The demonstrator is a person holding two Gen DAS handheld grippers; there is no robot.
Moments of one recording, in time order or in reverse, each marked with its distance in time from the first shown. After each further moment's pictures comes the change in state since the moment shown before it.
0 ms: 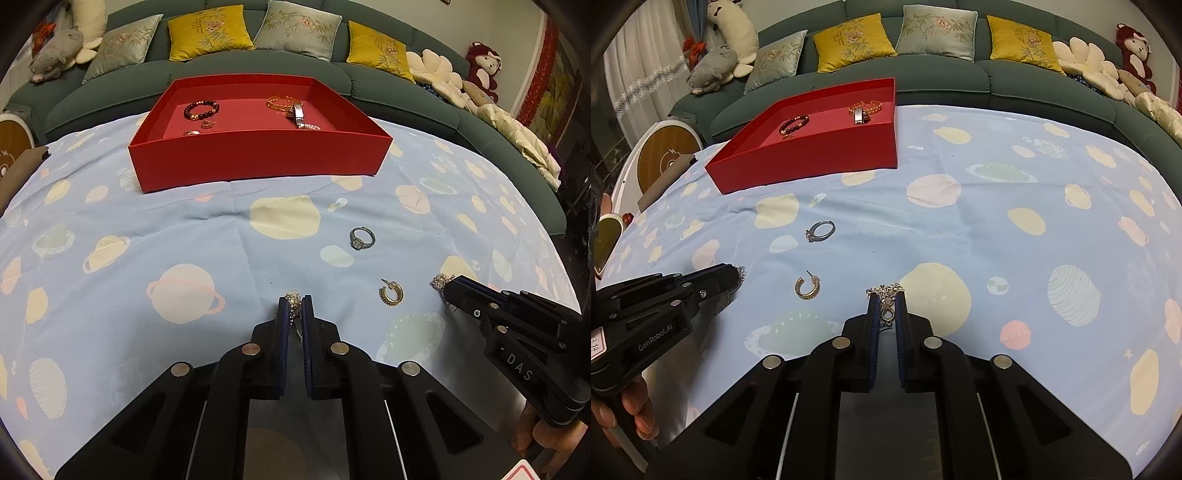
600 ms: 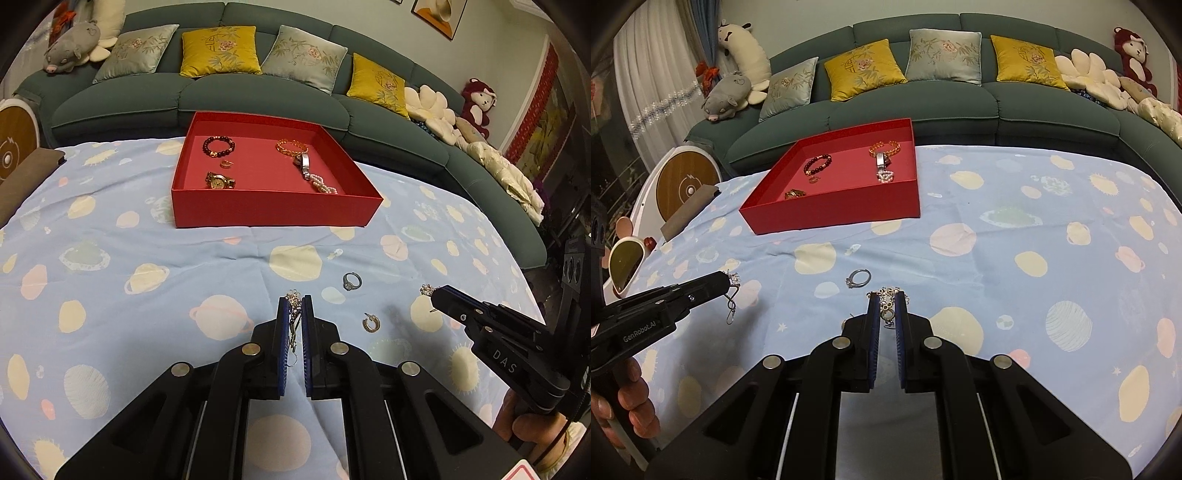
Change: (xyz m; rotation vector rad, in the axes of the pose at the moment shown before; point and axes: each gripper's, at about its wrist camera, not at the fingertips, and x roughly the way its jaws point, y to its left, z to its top) left arm -0.053 0.023 0.016 -0.071 -0.090 -0.065; right arm -0.034 0.014 0.023 0.017 -0.090 0.067
